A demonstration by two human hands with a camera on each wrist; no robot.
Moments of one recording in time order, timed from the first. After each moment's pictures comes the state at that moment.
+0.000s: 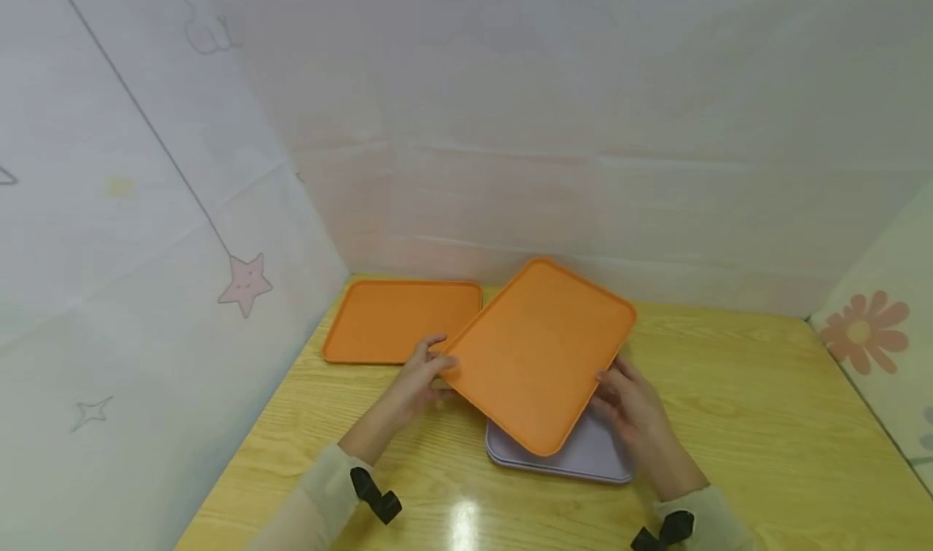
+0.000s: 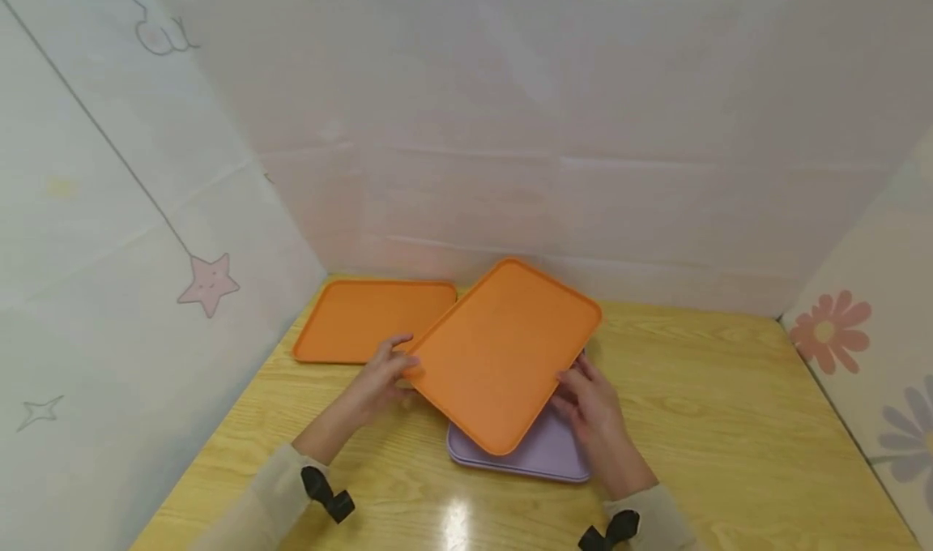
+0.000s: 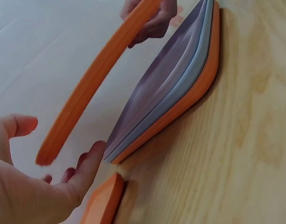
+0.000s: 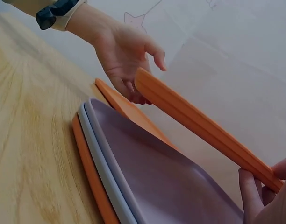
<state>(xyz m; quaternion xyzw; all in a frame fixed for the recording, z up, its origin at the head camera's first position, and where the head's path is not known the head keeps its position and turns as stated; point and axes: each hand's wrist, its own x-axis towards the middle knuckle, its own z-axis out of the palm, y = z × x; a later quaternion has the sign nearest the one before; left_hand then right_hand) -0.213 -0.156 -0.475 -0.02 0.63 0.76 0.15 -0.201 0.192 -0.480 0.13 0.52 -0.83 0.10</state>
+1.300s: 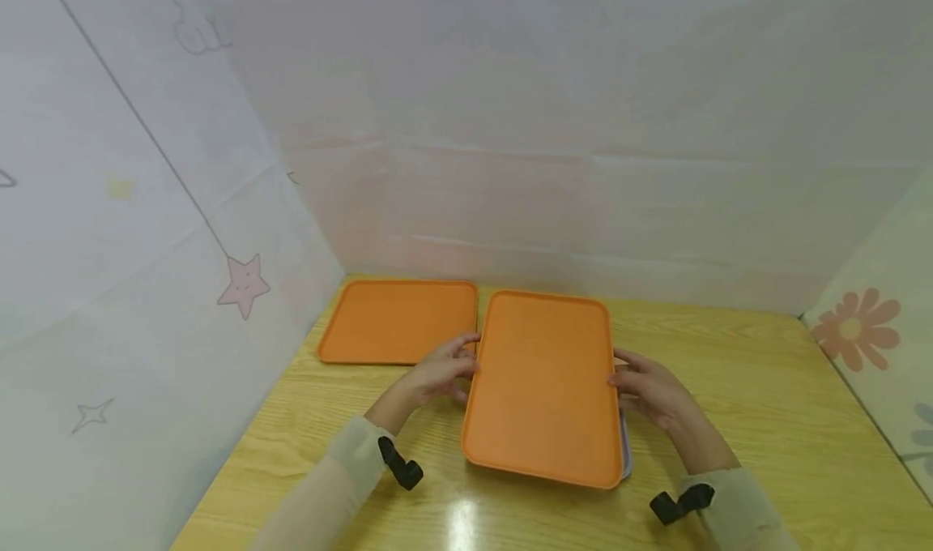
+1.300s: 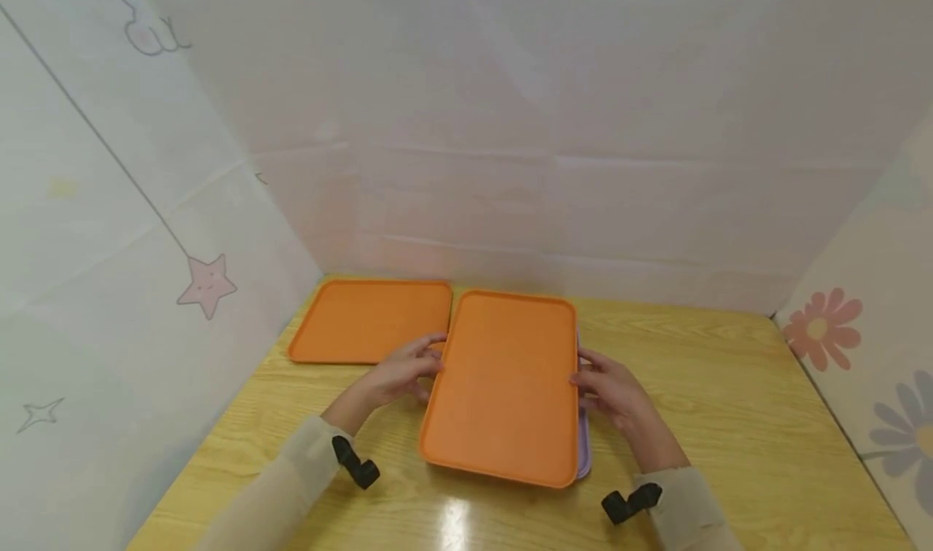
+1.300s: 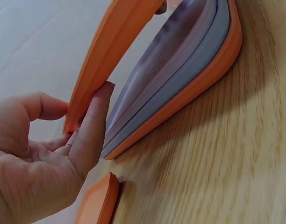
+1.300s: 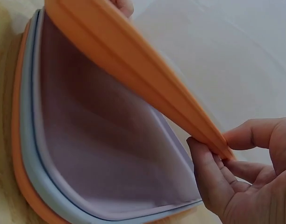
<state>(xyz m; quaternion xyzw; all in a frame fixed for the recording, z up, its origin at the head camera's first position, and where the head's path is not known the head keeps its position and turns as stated) -0.247 -0.135 -0.484 0.06 0.68 0.68 0.25 -0.225 0.248 -0.476 0.00 0.70 -0.69 0.22</state>
